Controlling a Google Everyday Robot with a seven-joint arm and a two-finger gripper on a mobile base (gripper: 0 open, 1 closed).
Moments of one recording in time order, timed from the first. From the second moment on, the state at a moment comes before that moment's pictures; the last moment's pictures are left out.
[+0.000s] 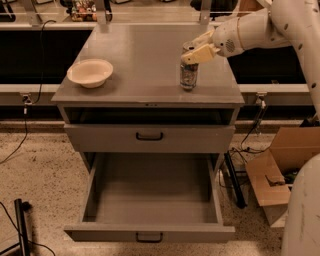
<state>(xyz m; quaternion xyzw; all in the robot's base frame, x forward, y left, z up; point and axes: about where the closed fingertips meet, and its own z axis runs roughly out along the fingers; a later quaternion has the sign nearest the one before) 0.738 -0.110 0.933 -0.50 0.69 0.23 0.47</state>
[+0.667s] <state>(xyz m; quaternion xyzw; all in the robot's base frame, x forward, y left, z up) 0.741 -0.108 0.919 -0.49 0.70 0.24 0.46</state>
